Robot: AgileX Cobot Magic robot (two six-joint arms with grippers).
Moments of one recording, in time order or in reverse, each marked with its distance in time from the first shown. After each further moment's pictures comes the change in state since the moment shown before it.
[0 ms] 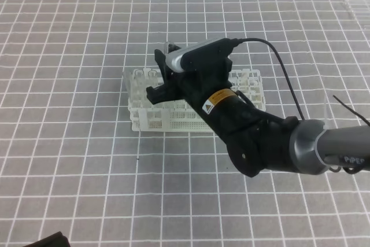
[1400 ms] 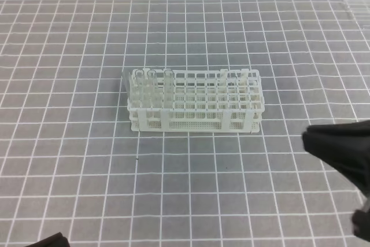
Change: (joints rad) left arm 0.000 0.002 0.006 0.001 0.008 -0.001; right arm -0.002 -1.167 0.344 -0.060 1.221 -0.087
